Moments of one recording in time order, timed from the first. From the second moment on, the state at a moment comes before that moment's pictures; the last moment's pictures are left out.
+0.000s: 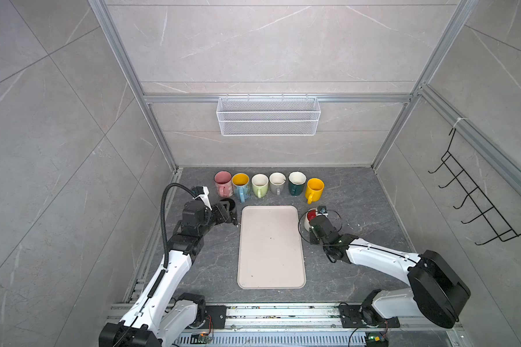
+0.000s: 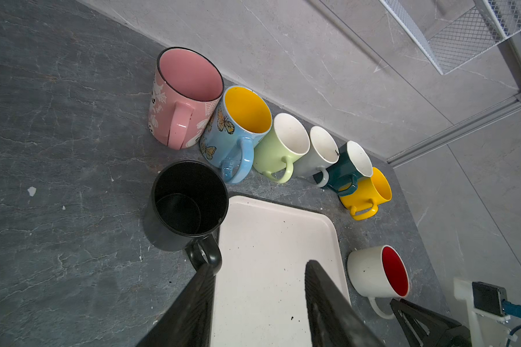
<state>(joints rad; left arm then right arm) -0.20 0.97 0.71 -0.17 0.17 -0.53 0.66 1.38 0.65 -0.14 0.46 0.45</state>
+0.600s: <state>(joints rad) -0.08 0.94 0.72 -0.22 -0.08 -0.43 0.65 1.17 0.90 -0.42 0.56 0.38</state>
